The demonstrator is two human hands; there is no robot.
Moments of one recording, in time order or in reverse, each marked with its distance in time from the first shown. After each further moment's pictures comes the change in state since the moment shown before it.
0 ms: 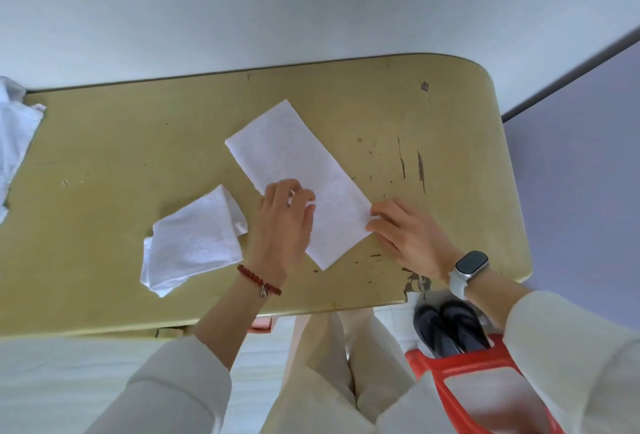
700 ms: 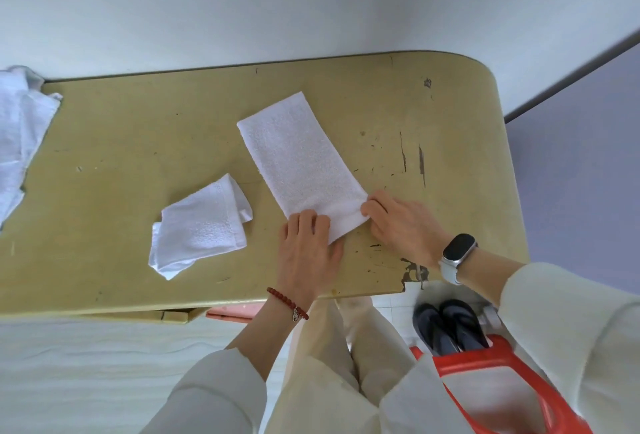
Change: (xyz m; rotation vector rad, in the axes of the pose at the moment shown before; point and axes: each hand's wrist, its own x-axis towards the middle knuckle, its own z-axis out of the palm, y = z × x) left_hand -0.049 0.036 0.019 0.048 -0.114 -0.114; right_hand 0.020 -0.018 -0.013 -0.134 -0.120 0.083
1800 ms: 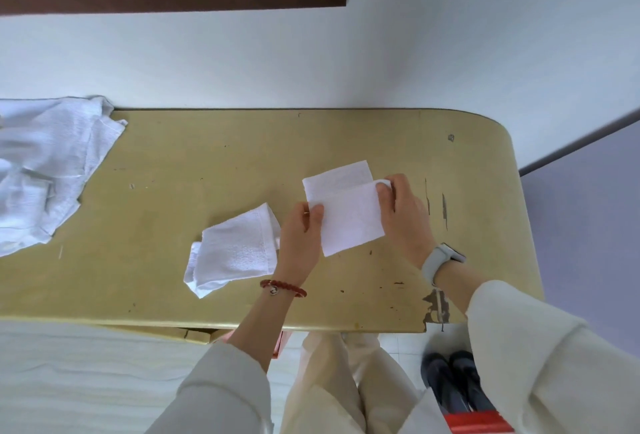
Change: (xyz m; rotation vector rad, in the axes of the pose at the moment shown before) left_hand 0.053 -0.030 -0.064 -0.964 -0.074 -0.600; right_hand 0.078 -0.034 -0.034 0.597 0.176 0.665
